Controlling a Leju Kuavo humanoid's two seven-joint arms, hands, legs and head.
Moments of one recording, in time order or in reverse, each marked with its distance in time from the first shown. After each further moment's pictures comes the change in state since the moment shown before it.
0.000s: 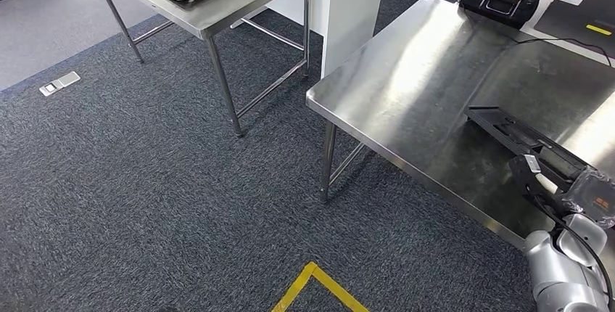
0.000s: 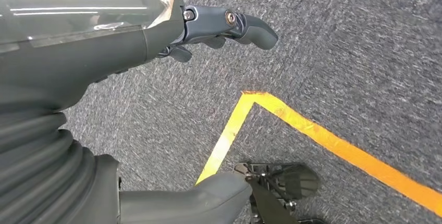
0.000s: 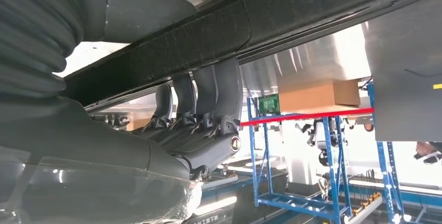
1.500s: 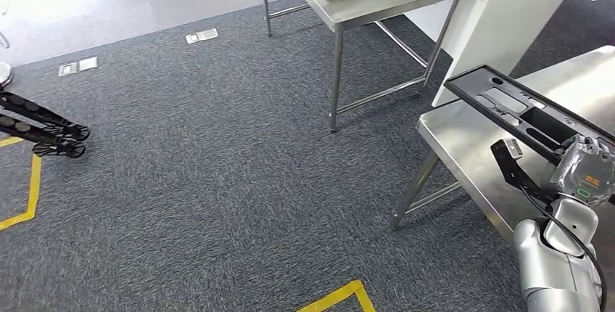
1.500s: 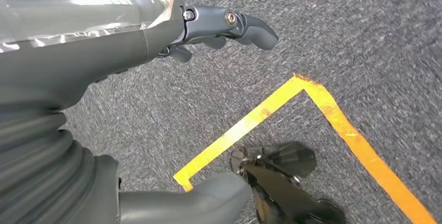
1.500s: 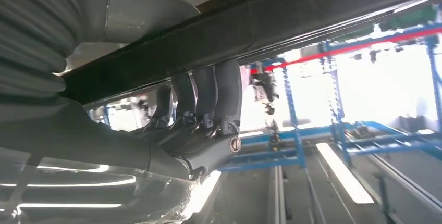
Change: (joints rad) left arm 0.001 0.005 -0.045 0.000 -0.004 -0.043 0.024; right arm 0.097 0.056 0.136 -0.332 0.035 0.002 0.021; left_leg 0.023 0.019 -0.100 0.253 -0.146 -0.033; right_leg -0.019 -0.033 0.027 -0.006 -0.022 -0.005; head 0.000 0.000
